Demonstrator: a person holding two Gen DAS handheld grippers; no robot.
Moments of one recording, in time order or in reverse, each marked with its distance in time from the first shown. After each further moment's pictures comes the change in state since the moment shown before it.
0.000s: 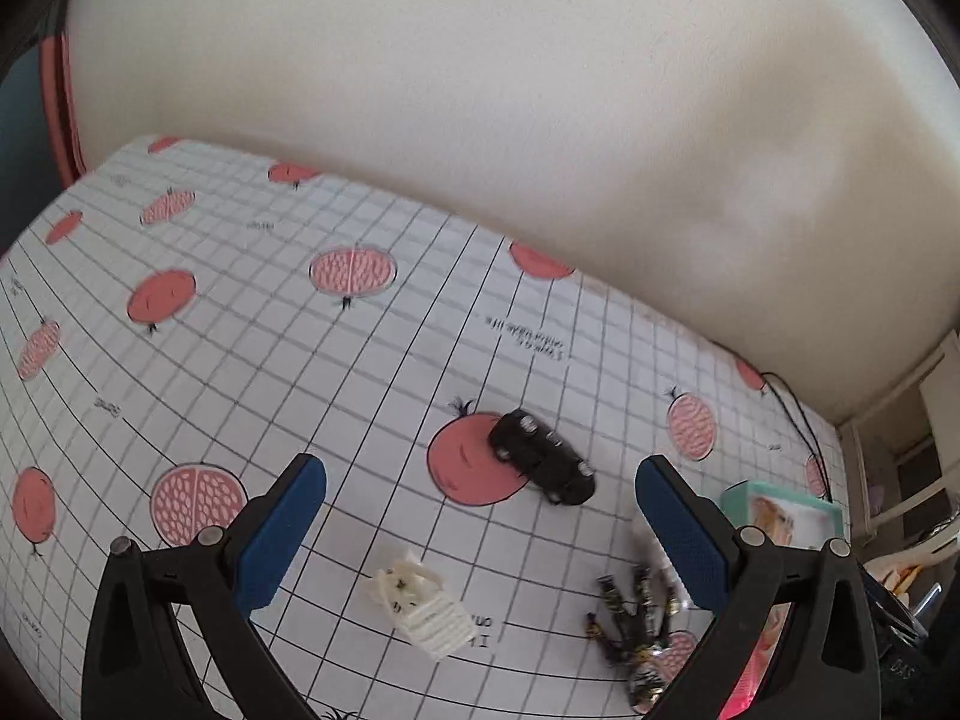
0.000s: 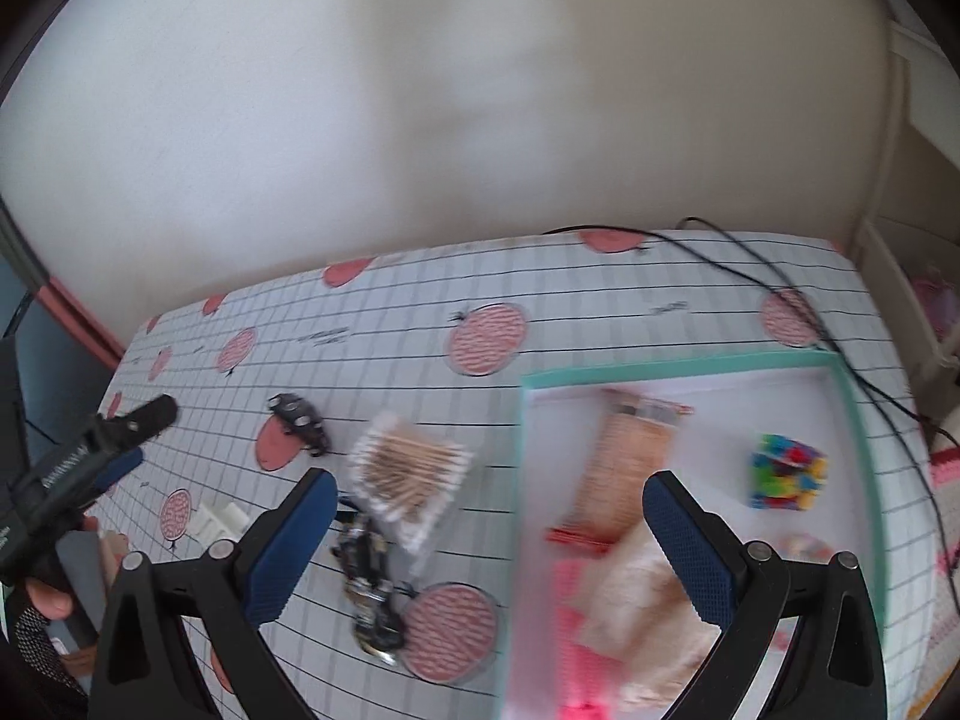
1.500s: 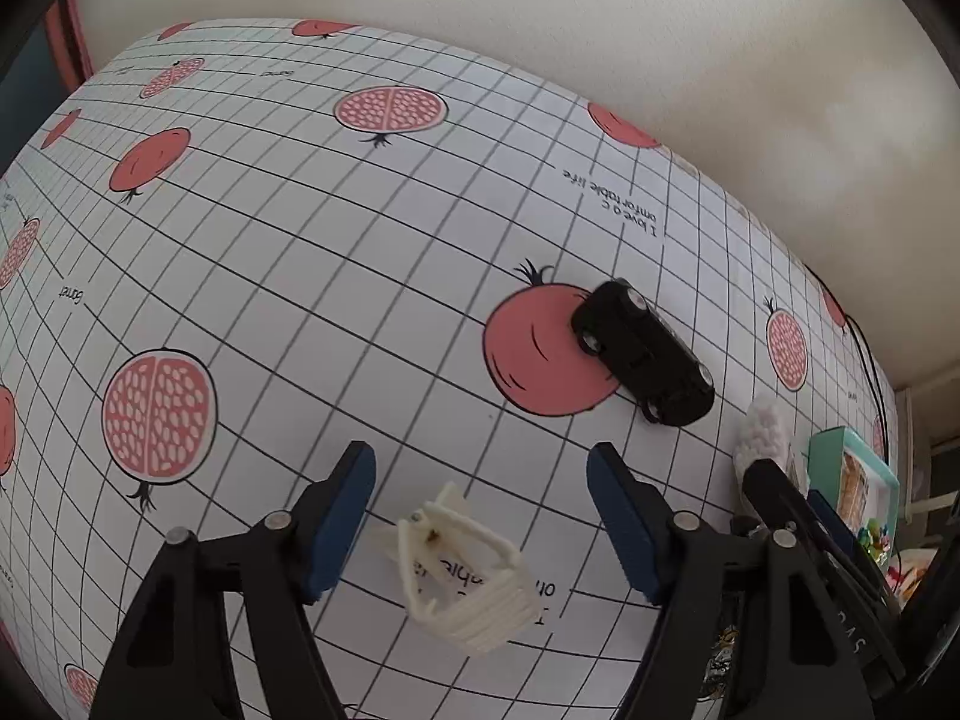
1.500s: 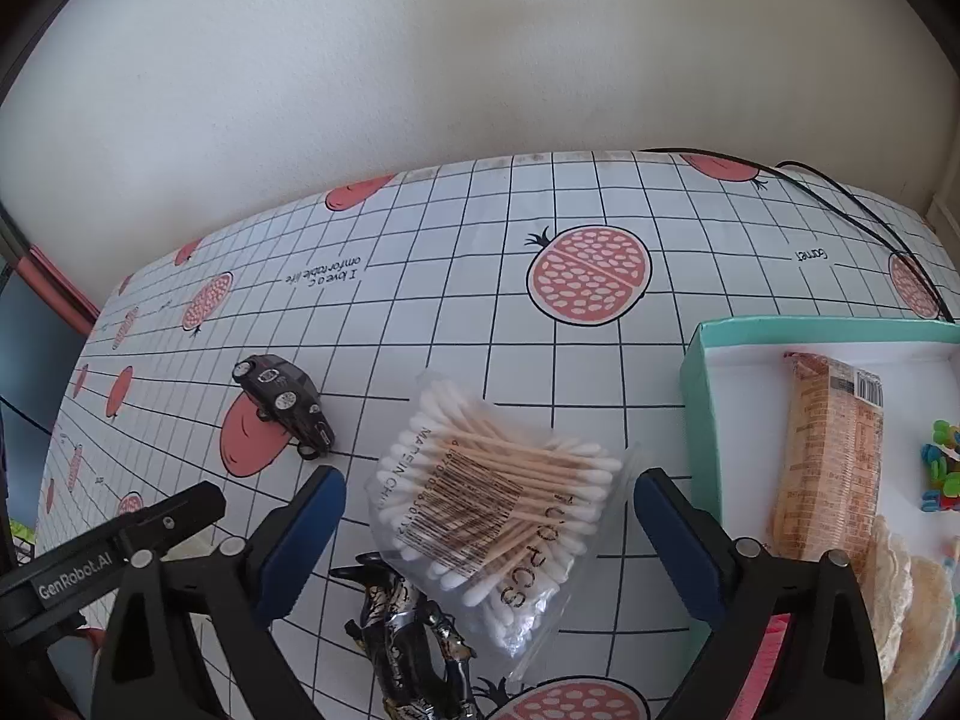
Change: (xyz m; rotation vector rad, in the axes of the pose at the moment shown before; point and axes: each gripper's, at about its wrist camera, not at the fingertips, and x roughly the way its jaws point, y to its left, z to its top) left arm 0.064 0.014 -0.032 -0.051 0.239 0.090; right arm 0.100 0.037 -0.012 -0.022 0.077 -0.047
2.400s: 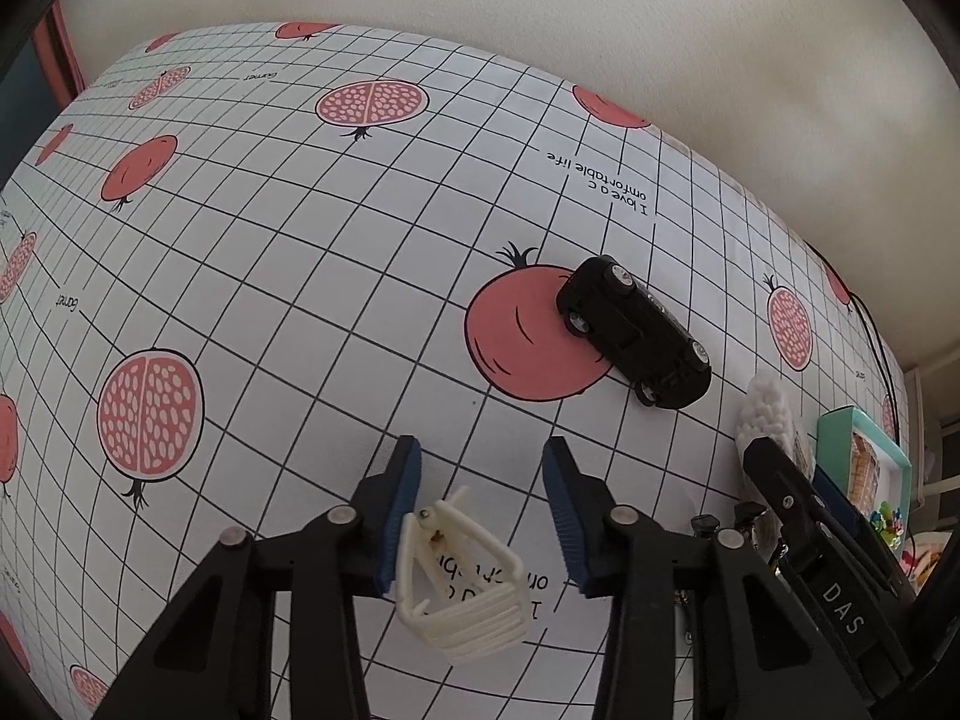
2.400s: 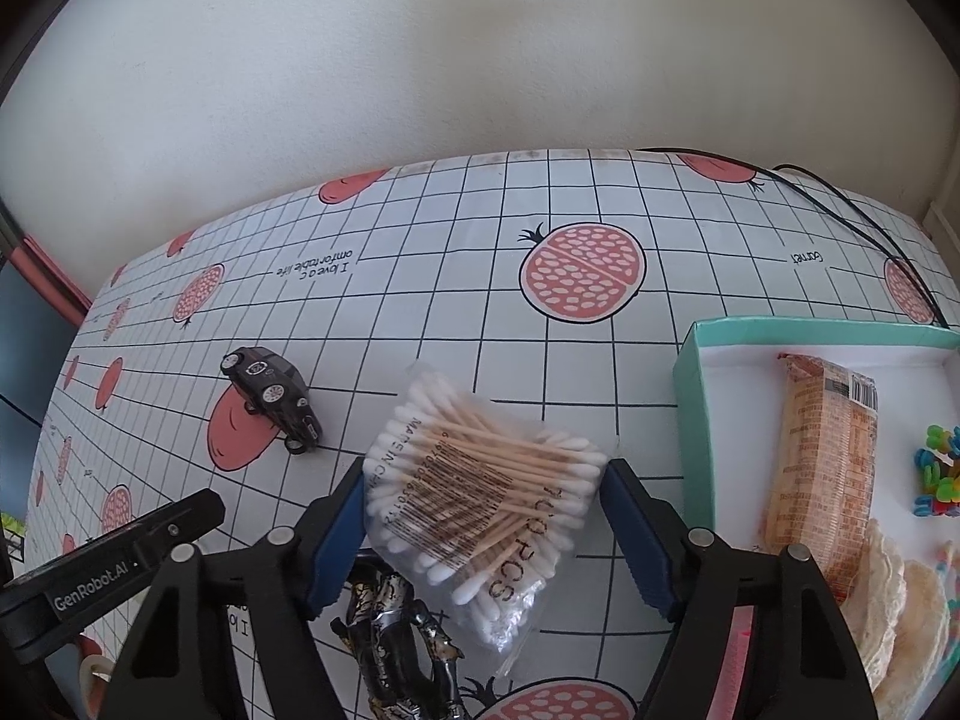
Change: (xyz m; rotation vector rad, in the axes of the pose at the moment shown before) left arm 0.004 -0.009 -0.005 0.036 0.010 0.025; right arm -0.001 0.001 -0.001 -0.011 0.001 -0.016
